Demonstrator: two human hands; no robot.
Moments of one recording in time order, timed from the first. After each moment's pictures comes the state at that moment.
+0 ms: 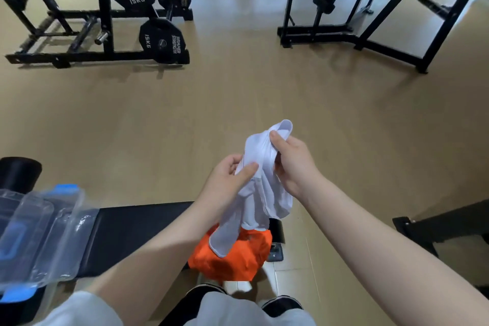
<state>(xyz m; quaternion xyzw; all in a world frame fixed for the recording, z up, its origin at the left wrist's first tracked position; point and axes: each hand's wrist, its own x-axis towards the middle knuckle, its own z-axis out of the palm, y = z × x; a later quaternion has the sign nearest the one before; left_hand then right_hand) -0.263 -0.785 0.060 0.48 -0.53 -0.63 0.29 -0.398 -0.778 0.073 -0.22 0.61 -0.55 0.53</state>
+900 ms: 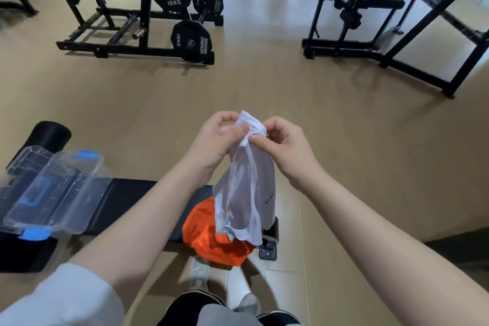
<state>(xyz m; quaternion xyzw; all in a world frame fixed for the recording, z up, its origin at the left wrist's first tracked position) -0.261 -0.741 0.117 0.42 -0.50 -0.64 0.41 -0.402 -0.709 0.113 -0.53 0.53 -0.49 0.44</state>
